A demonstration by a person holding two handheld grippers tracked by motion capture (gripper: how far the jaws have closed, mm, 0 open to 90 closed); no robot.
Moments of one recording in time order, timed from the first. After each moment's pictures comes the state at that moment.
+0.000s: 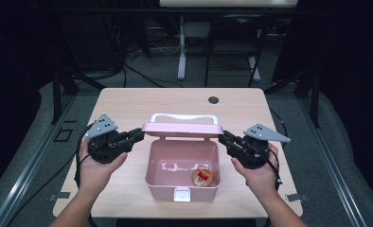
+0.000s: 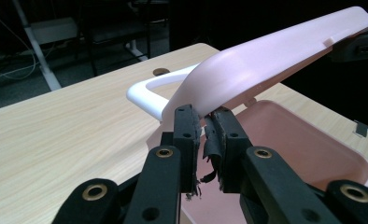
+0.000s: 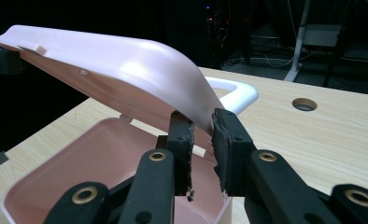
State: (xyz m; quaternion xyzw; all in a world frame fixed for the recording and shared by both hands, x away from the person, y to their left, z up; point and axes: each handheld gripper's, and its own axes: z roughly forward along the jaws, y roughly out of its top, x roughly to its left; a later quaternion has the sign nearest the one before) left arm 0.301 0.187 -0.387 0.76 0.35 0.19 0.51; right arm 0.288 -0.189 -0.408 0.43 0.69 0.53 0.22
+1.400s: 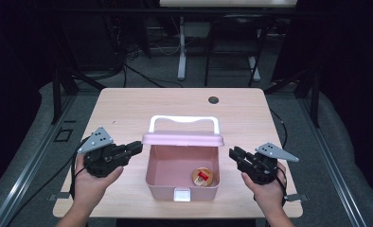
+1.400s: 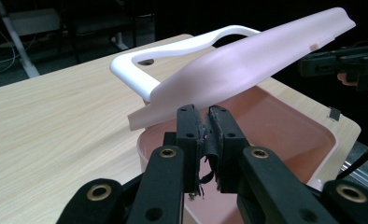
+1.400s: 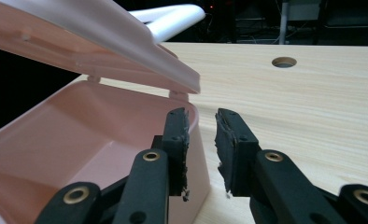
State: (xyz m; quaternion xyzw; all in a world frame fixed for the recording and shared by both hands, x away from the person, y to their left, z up) left arm 0.276 0.194 -0.400 0.77 0.34 0.17 0.52; right arm 0.272 -0.223 -0.463 0.48 0.67 0.52 0.21
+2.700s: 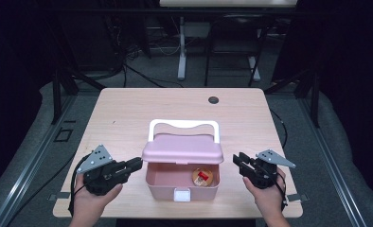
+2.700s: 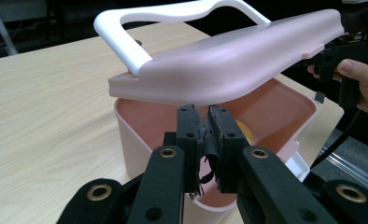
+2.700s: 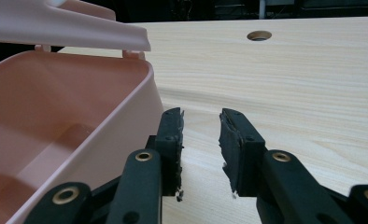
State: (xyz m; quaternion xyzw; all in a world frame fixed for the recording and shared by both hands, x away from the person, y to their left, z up) left arm 0.249 0.198 -0.428 0.77 0.34 0.15 0.52; right arm 0.276 -0.235 -0.502 0.51 0.67 0.49 0.22
